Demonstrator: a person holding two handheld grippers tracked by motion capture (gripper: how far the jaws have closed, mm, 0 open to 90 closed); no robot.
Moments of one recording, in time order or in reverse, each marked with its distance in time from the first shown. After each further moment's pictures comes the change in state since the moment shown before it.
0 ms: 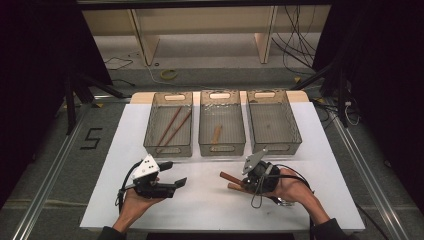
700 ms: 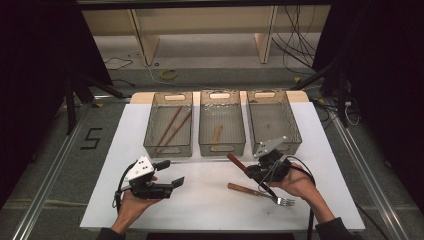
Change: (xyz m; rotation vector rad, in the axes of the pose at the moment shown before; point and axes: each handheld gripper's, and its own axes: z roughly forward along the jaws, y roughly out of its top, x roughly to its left) left arm 0.000 -0.001 -0.009 -0.066 -0.006 -0.013; right arm -0.023 -0.010 -0.026 -0.179 -0.008 0.179
